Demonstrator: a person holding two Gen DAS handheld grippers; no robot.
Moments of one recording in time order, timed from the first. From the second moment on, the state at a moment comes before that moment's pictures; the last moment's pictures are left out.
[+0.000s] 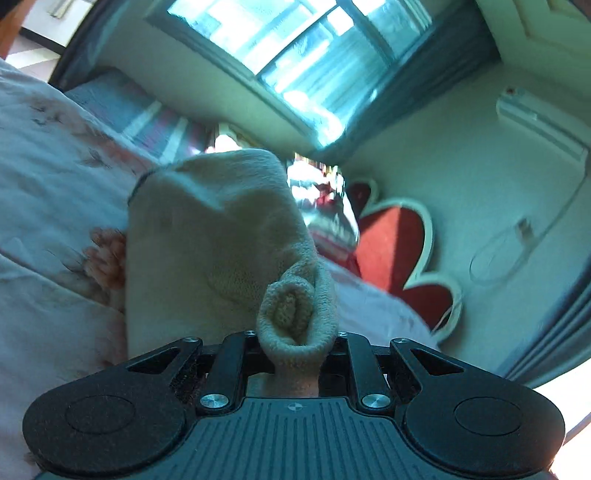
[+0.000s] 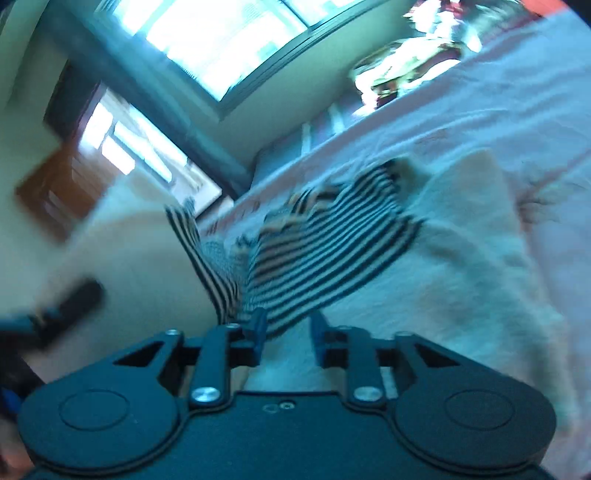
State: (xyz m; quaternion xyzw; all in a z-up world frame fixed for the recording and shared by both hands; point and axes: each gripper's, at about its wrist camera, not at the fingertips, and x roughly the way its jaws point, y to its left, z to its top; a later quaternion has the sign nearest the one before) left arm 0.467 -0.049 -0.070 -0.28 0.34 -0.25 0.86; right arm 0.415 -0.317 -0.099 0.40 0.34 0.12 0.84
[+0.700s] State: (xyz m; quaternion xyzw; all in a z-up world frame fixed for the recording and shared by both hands) left arm 0.461 0.007 -0.084 -0.19 0.37 -0.14 0.90; right arm 0.403 -0.363 -0.106 0.48 0.40 0.15 0.77
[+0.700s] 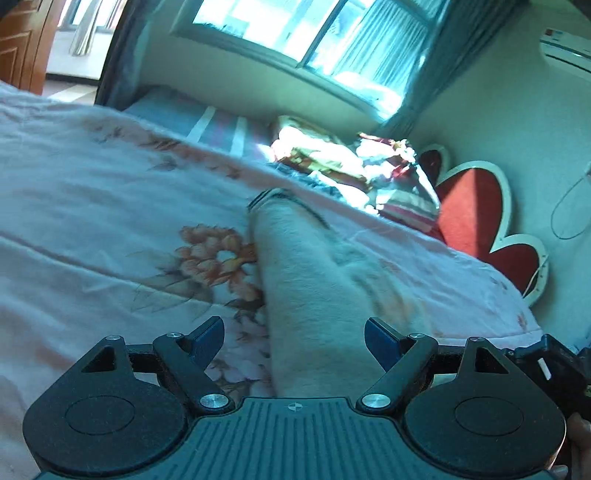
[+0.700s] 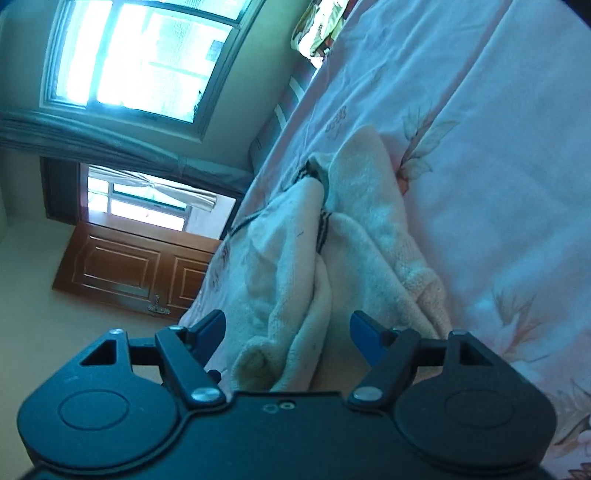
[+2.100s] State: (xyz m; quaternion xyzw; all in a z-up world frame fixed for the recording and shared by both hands) left arm 0.528 -0.075 -0.107 -0.10 0.42 -0.16 0.89; right arm 0.442 -0.371 -0.077 0.22 0.29 0.10 0.93
